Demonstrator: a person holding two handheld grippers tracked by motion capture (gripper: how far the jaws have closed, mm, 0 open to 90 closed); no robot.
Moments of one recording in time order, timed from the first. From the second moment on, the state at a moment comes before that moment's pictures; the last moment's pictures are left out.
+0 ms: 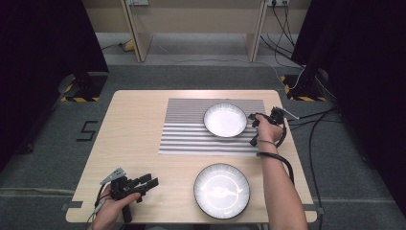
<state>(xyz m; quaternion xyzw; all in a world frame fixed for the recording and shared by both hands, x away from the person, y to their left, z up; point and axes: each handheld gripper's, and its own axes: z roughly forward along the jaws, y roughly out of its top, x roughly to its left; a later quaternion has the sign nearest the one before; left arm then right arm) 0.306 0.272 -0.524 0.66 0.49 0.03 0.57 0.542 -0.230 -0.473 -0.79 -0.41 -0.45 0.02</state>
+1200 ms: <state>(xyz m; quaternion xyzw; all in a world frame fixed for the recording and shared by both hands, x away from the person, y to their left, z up) 0.302 0.270 -0.523 0.67 0.49 0.04 0.56 0.490 -0.241 -0.460 -0.76 -0.43 -0.48 0.01</state>
